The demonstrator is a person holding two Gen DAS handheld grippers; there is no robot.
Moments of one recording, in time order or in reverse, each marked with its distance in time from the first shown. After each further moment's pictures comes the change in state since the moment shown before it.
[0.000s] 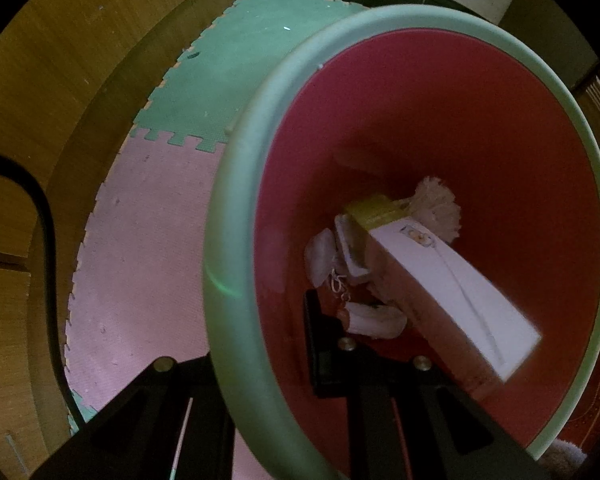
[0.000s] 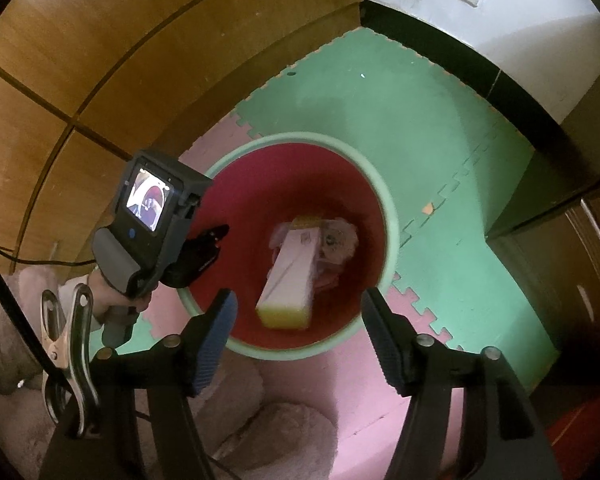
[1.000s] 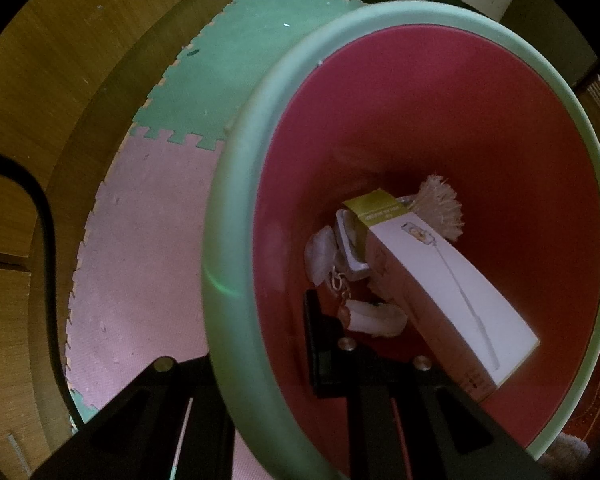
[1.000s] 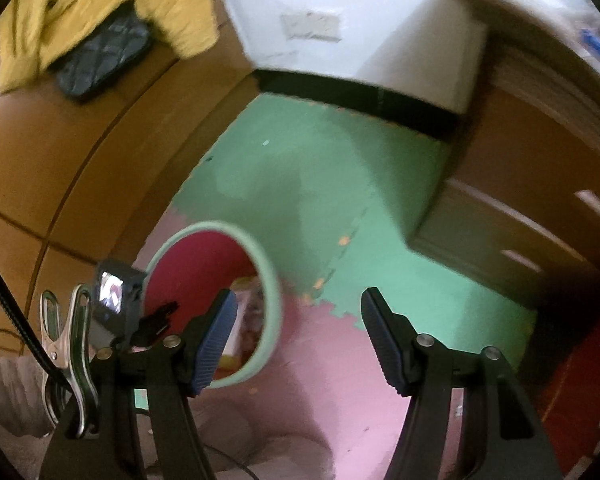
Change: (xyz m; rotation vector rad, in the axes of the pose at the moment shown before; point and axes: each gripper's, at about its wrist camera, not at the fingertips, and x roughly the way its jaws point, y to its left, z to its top) left arm 0.001 0.000 -0.002 0.002 0.007 0.002; right arm -0.109 -0.113 -0.025 0.307 -0.251 -0.131
